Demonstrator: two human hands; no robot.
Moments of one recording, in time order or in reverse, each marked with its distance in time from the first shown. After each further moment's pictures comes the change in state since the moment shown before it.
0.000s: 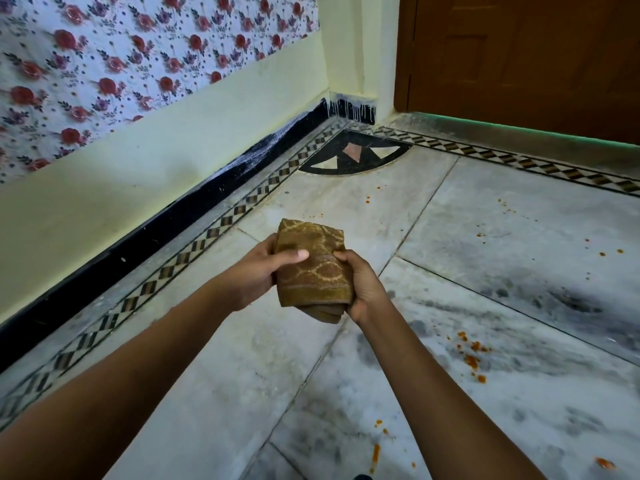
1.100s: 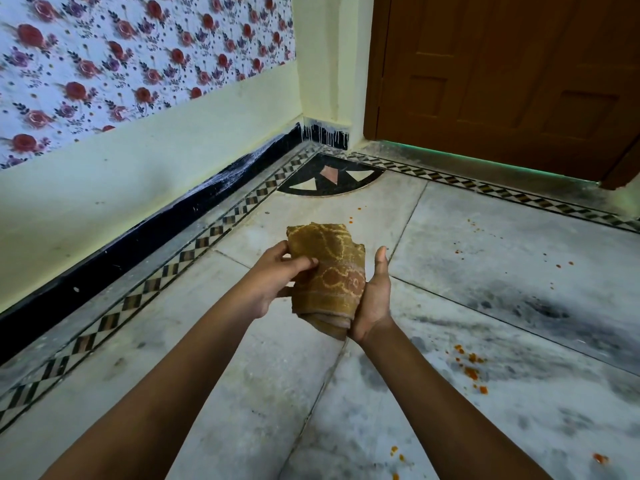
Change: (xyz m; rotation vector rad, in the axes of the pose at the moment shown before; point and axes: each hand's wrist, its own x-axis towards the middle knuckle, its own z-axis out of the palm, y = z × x) left_hand 0.021 0.006 -0.010 0.191 0.072 0.020; right_hand 0.002 0.016 0.024 0.327 -0.280 -0.090
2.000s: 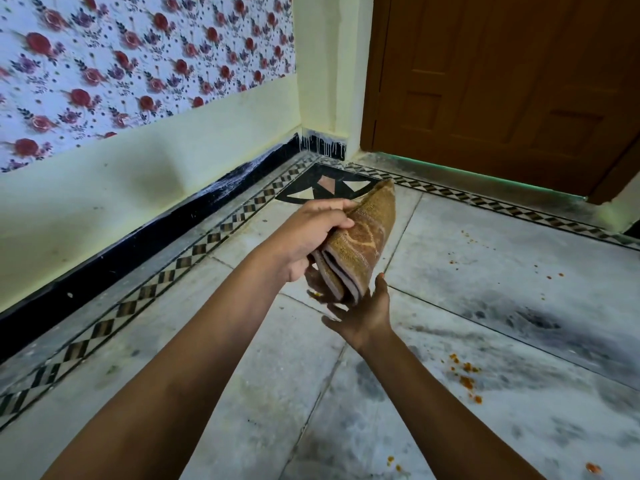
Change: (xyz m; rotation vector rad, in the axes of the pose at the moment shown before) left_hand -0.025 0.080 0.020 -0.178 -0.225 0.226; right_hand 0.007 -0.002 -0.013 -0.086 0.400 -0.062
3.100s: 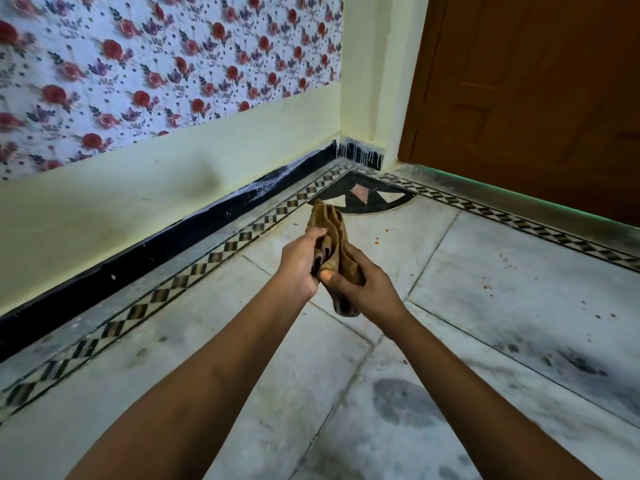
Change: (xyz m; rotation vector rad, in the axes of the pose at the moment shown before) left_hand 0.031 -0.050 -0.032 -0.537 0.499 -0.225; right_hand -0.018 -0.022 0.048 -1.199 -0.278 -0.619
